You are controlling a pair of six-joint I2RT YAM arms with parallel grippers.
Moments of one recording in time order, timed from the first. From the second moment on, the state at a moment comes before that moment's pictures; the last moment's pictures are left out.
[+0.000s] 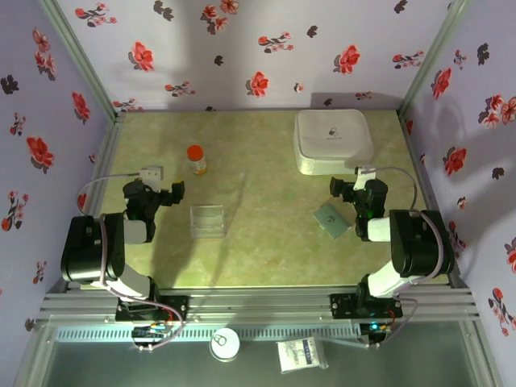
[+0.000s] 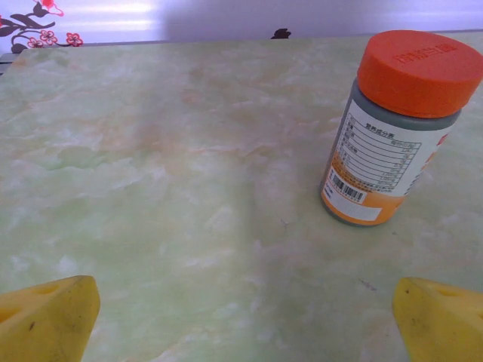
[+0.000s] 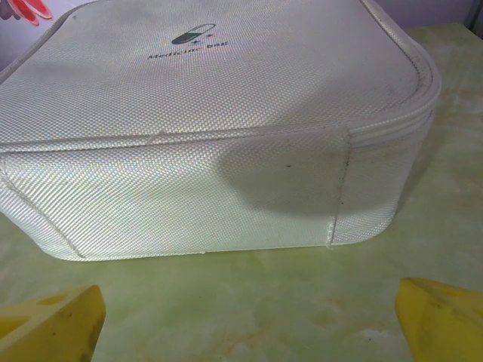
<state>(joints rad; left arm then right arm) 0.05 1.54 0.37 0.81 0.20 0.06 -0.01 1.55 0.36 0.84 -0.11 0.06</state>
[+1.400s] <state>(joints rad) 0.05 1.54 0.37 0.82 0.21 0.06 -0.02 1.55 0.37 0.80 0.00 0.09</state>
